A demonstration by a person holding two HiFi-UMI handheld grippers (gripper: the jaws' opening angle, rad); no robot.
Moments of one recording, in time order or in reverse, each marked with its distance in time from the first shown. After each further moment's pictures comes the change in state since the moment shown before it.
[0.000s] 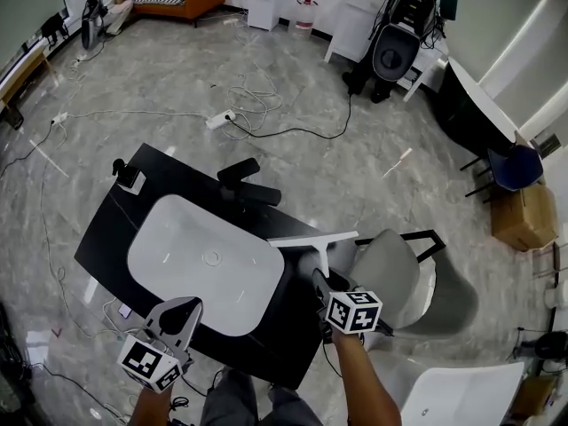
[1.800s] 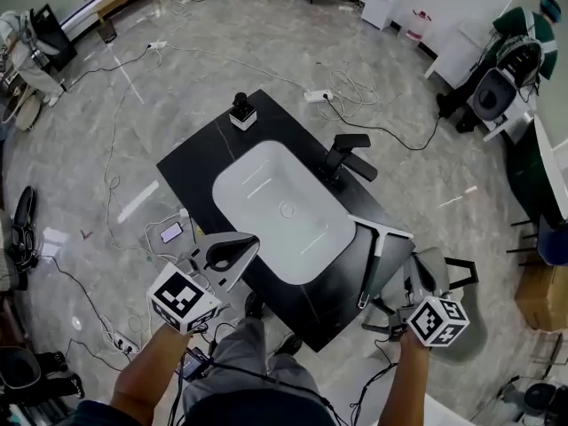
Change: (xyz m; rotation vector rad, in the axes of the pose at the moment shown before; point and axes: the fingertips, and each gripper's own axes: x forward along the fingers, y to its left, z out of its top) left arm -0.105 -0.002 0.048 0.051 -0.066 0.123; right arm -0.121 0.089 0.087 -0.146 -0.124 0.115
